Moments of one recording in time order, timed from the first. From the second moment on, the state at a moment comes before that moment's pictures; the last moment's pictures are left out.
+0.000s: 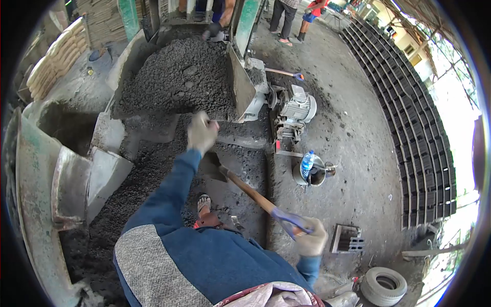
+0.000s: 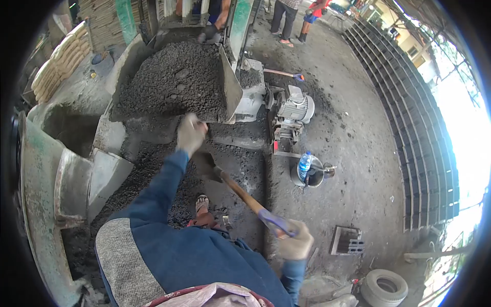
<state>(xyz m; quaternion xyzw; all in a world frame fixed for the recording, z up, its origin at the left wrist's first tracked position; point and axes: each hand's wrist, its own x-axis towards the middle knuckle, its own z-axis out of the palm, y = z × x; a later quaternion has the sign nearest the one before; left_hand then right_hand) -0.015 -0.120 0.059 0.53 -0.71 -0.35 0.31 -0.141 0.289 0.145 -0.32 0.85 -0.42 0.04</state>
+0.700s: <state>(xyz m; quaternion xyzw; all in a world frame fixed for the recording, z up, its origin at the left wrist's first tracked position) -0.058 -0.094 0.003 0.30 -0.72 -0.61 -0.13 -0.065 0.370 0.063 0.05 0.96 -0.23 0.13</state>
